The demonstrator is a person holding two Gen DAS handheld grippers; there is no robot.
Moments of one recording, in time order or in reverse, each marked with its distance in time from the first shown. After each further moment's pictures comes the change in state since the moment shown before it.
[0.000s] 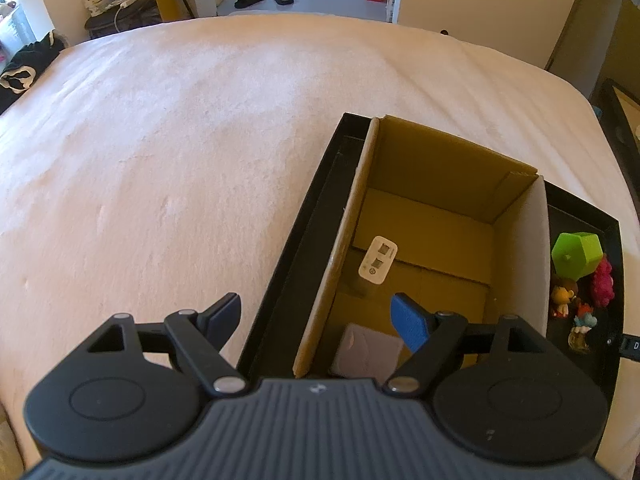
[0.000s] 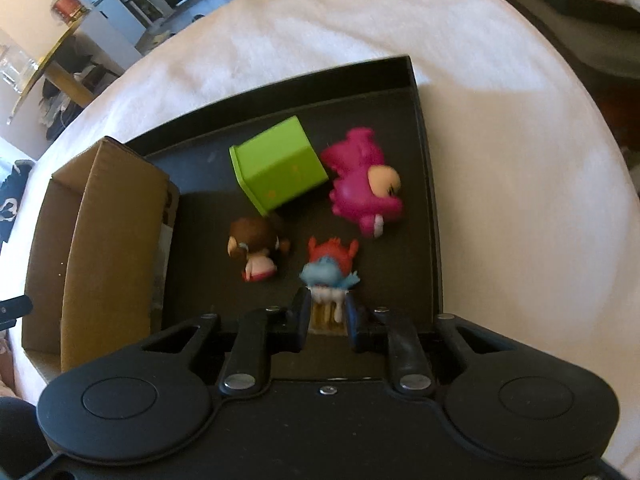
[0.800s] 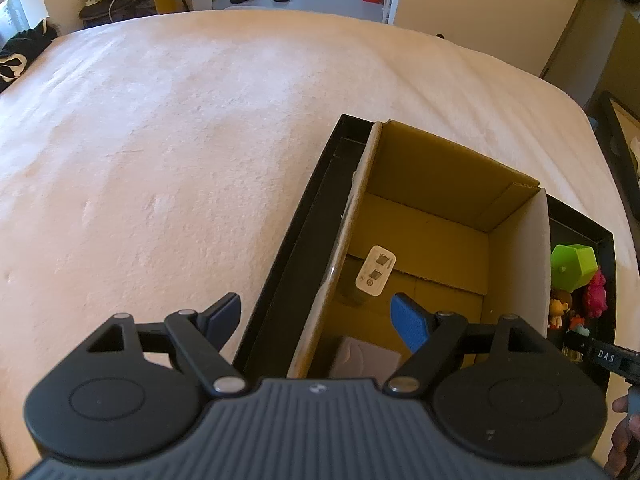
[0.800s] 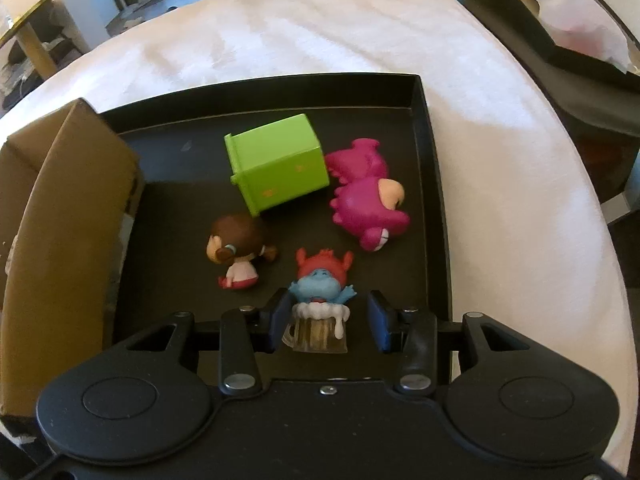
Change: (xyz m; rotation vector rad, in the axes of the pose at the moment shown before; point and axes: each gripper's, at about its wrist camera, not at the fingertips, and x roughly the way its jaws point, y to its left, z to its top) left arm 0.012 0.008 0.008 -0.032 0.004 -0.047; right arm 0.023 0.035 -0.001 -0.098 -0.070 -0.229
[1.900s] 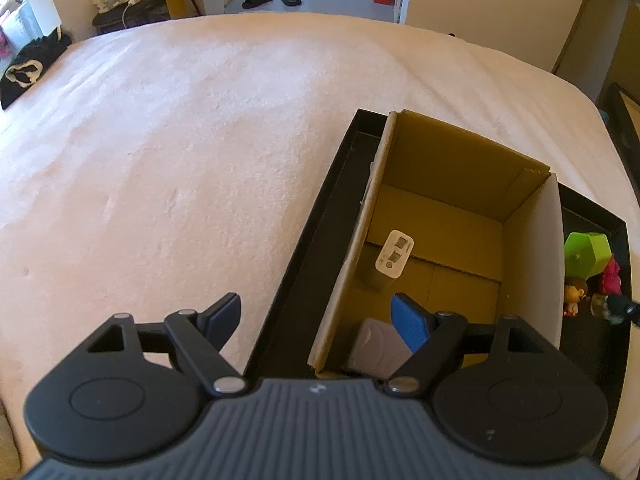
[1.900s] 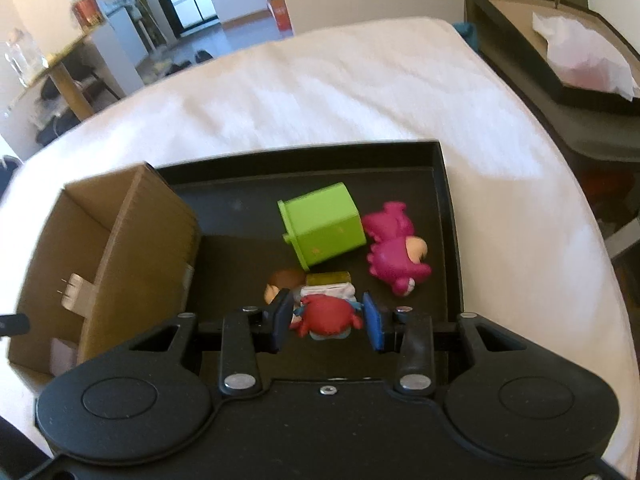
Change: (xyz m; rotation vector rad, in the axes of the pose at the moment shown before) left arm -0.009 0.002 -0.014 0.017 -0.014 0.060; right arm -0.050 0.009 -0.005 0.002 -0.134 0.114
